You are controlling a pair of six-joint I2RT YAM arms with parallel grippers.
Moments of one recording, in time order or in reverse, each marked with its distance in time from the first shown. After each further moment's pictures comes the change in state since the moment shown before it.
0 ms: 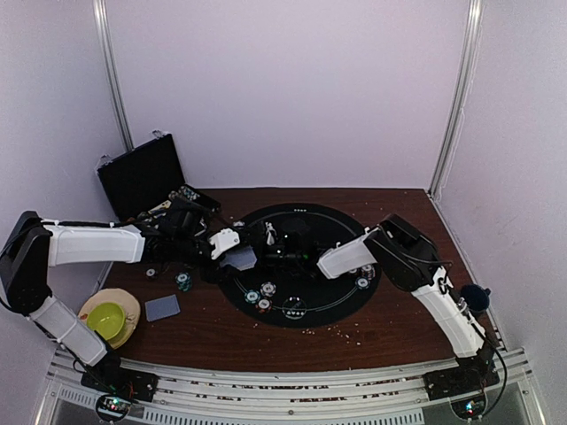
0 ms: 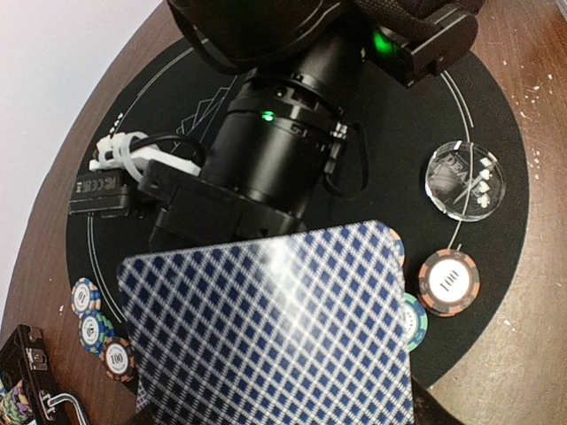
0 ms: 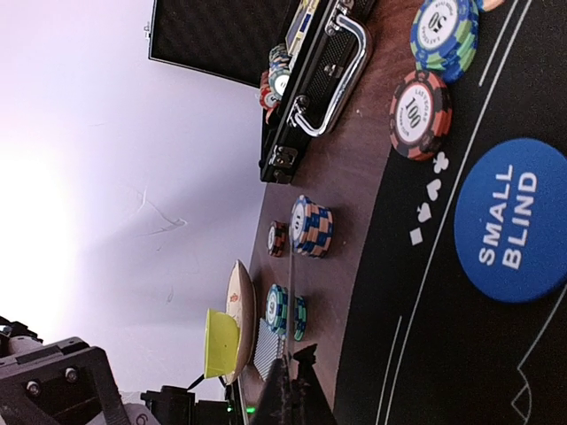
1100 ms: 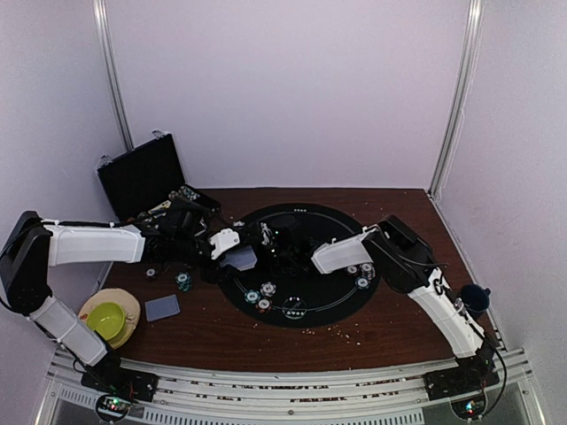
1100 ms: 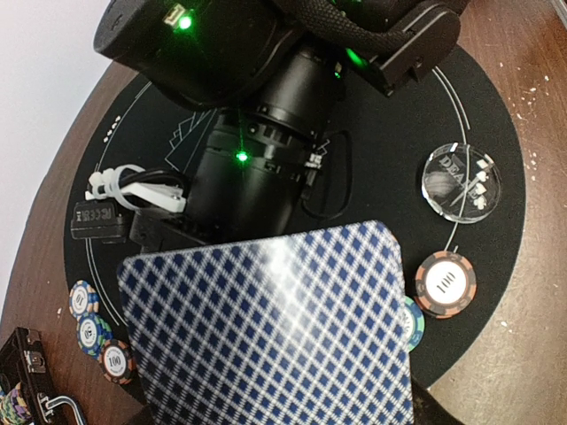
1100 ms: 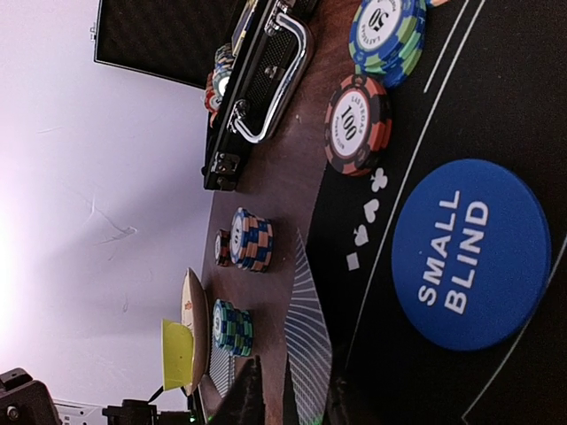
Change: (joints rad) left arm 0.001 0.001 0.000 0.001 0.011 0.000; right arm 0.002 0.045 0.137 -0.238 0.057 -0.102
